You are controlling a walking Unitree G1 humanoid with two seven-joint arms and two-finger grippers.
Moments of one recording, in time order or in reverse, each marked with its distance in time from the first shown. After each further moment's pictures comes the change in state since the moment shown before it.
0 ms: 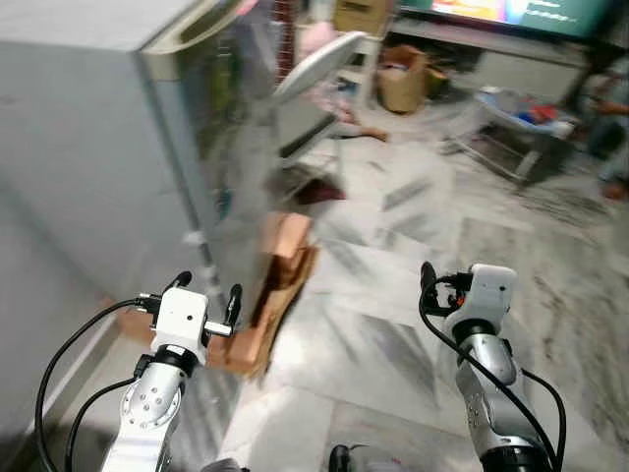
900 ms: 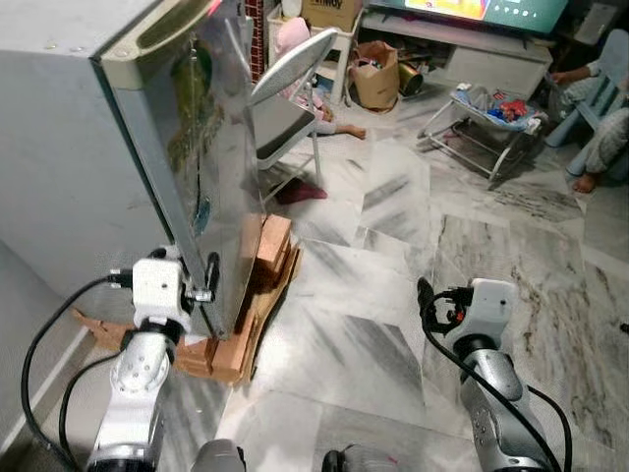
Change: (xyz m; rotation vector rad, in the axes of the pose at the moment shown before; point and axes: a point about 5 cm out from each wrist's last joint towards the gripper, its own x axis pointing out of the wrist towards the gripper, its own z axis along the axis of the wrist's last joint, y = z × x) left arm 0.027 0.038 0.006 -0.075 -0.027 0.172; right arm -0.020 0.004 -0.015 0.040 0.101 0.078
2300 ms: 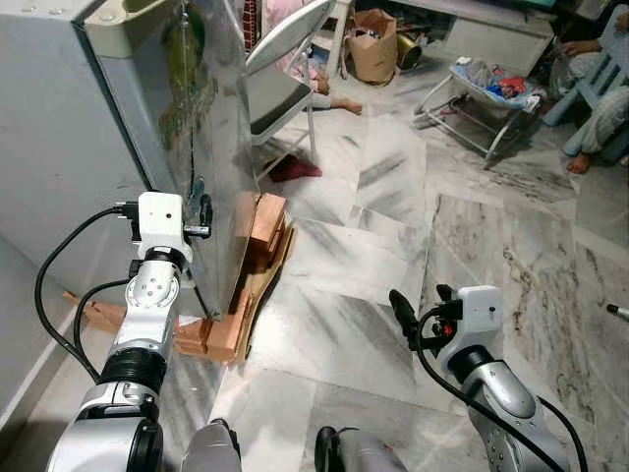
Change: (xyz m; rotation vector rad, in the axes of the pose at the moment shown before) left arm 0.072 0.012 0.029 0.054 -0.086 0.118; right arm -0.025 0.017 0.017 -0.026 -0.005 0.281
